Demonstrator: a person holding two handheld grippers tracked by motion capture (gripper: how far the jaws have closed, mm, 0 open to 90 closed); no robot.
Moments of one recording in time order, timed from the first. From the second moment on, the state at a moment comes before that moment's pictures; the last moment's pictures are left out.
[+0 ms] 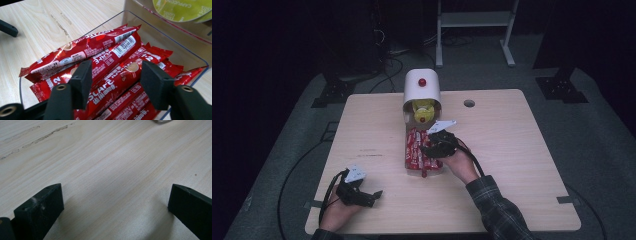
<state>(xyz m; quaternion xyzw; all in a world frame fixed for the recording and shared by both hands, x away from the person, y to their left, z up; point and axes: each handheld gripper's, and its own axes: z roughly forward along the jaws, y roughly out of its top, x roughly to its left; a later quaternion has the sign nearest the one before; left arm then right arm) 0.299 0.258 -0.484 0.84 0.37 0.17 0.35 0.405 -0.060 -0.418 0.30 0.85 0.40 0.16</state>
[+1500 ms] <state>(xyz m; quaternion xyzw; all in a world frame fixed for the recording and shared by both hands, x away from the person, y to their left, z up) 0.299 0.258 -0.484 0.84 0.37 0.17 0.35 0.399 -0.074 -0.399 0.31 0.85 0.41 0.11</state>
